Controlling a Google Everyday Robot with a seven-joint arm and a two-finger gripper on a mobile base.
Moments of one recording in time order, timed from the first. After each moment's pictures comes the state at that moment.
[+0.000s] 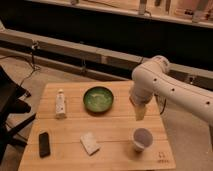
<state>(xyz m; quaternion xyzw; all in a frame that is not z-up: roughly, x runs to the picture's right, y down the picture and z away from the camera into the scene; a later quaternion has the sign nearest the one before) 0.149 0.082 0.684 -0.26 -0.04 -0.06 0.96</state>
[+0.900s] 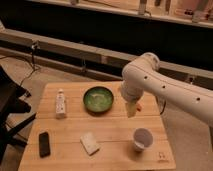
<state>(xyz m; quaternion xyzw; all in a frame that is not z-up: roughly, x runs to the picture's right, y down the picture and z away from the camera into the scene) 0.100 0.064 0.682 -0.23 -0.08 -0.12 0.96</state>
